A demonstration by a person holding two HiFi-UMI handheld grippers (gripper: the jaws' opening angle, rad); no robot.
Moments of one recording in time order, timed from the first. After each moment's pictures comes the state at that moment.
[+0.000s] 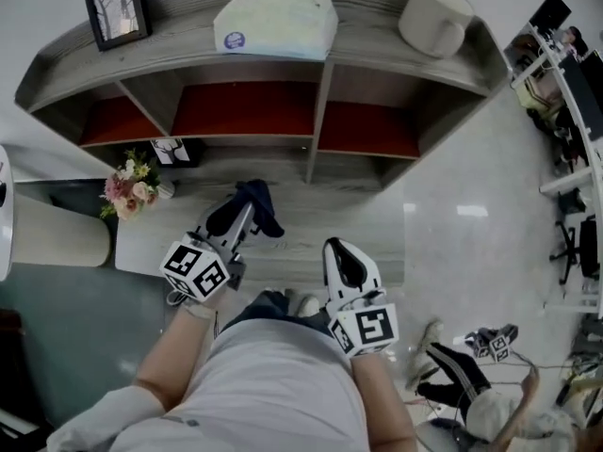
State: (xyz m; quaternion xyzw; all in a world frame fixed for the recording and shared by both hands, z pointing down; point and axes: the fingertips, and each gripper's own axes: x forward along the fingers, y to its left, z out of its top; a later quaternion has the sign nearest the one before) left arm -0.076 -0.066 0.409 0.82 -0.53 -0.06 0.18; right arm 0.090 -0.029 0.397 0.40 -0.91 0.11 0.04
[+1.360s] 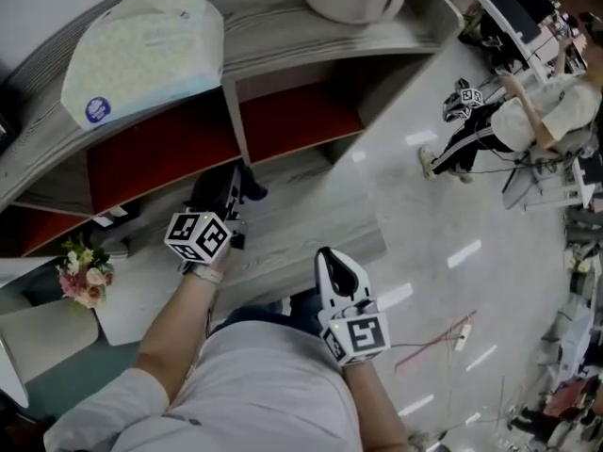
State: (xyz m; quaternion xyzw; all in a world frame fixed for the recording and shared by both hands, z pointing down) left arm -0.014 -0.238 0.468 0.86 -0.45 -0.13 0.22; right arm 0.134 -0.046 0.438 0.57 -0.80 0.15 0.07
